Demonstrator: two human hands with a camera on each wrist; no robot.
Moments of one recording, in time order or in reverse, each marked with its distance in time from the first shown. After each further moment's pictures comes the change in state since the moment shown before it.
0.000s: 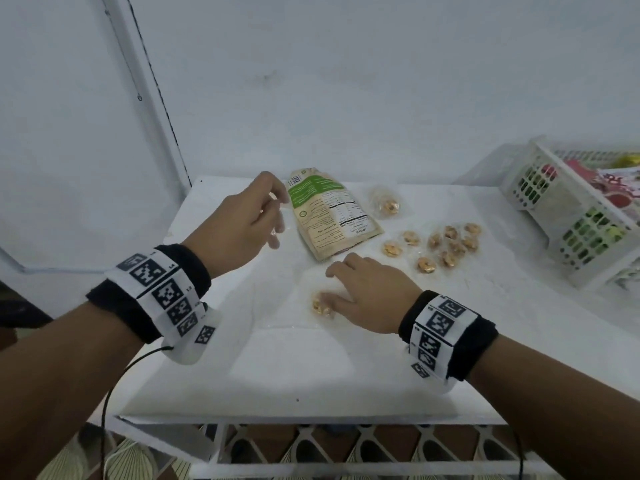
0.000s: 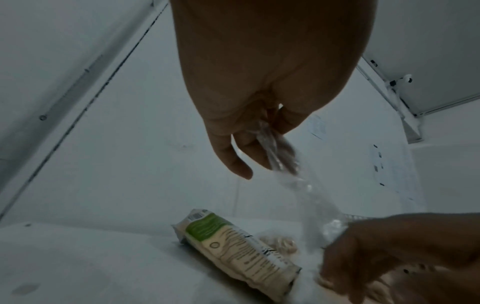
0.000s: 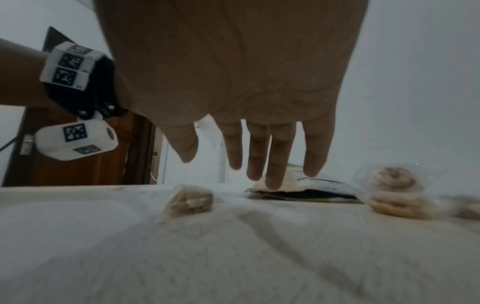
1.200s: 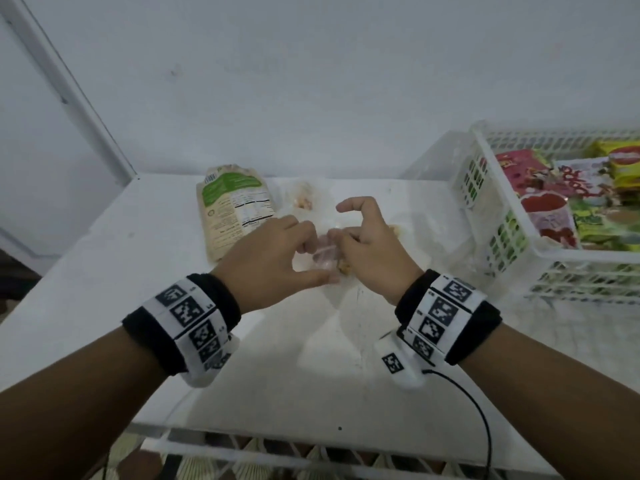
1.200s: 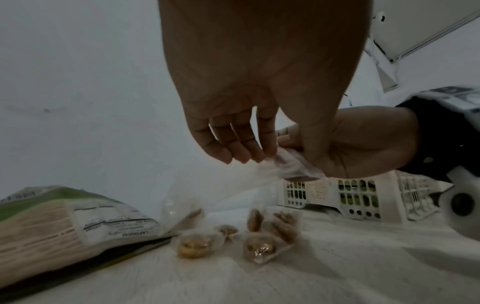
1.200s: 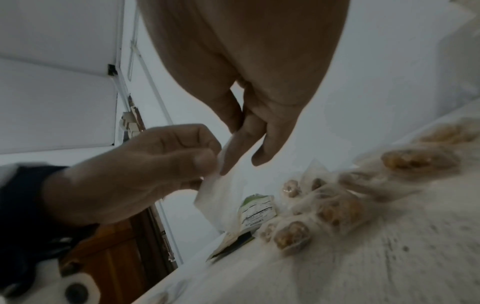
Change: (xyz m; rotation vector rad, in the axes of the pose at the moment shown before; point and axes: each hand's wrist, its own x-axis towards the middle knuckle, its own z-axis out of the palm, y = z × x) left_hand 0.065 0.130 0.200 0.439 -0.048 0.144; right_hand -0.062 0.192 -0.049 1.257 0.239 0.036
